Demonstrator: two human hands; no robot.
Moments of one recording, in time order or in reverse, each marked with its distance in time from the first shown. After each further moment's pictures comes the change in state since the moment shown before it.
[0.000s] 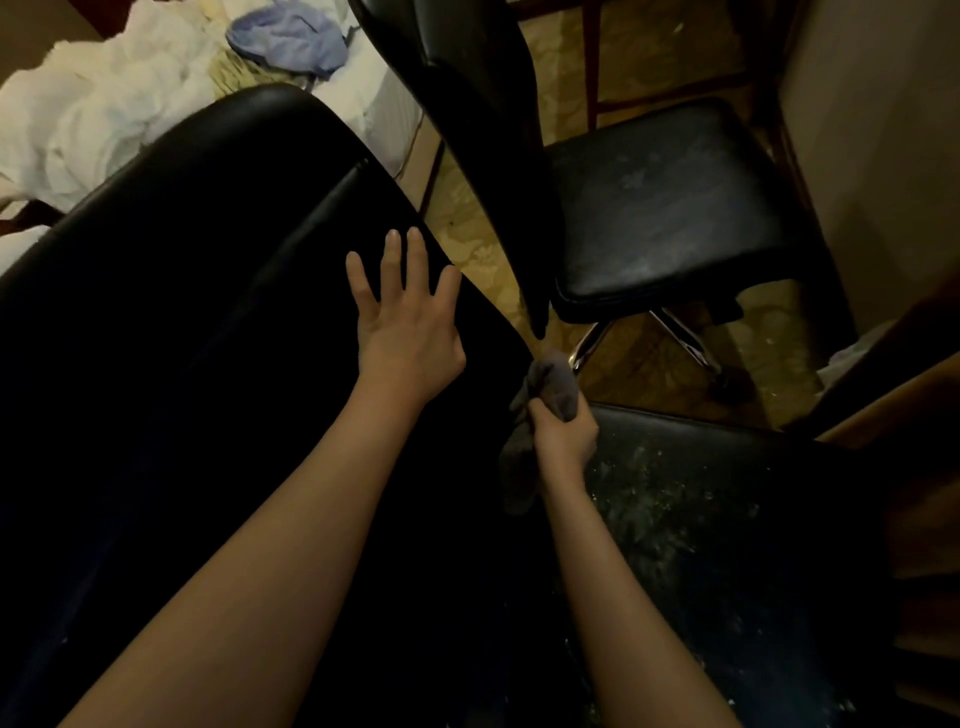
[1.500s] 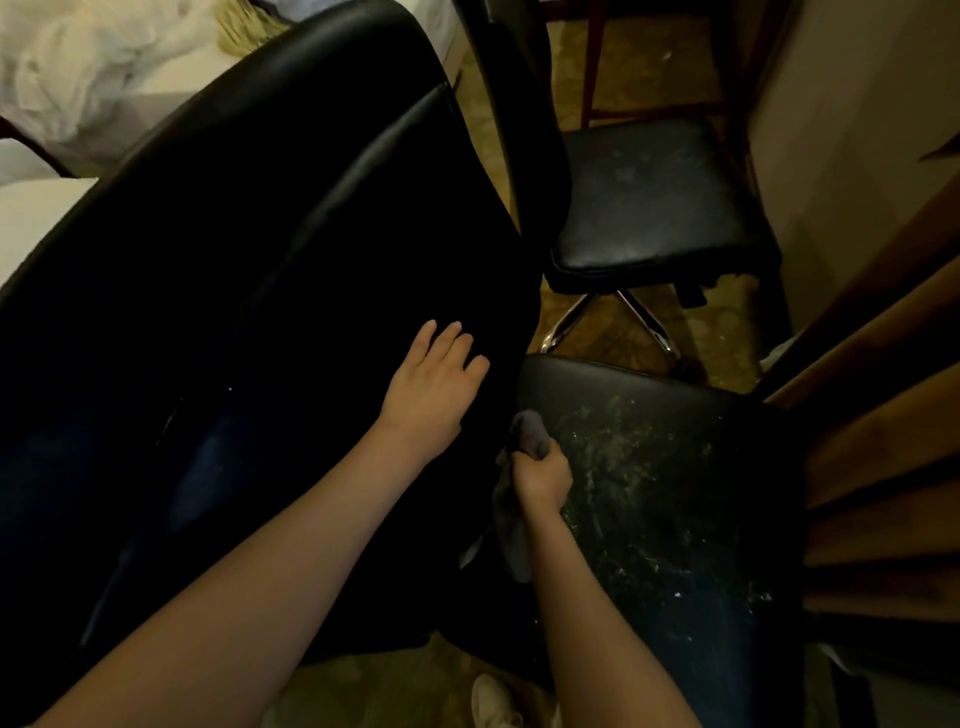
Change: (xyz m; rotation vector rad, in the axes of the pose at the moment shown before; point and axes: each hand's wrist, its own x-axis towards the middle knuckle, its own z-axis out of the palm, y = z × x) left_hand -0.147 -0.014 0.012 -0.020 -0.229 0.257; right_hand -0.096 0.099 -0.016 -0.485 0.077 0.135
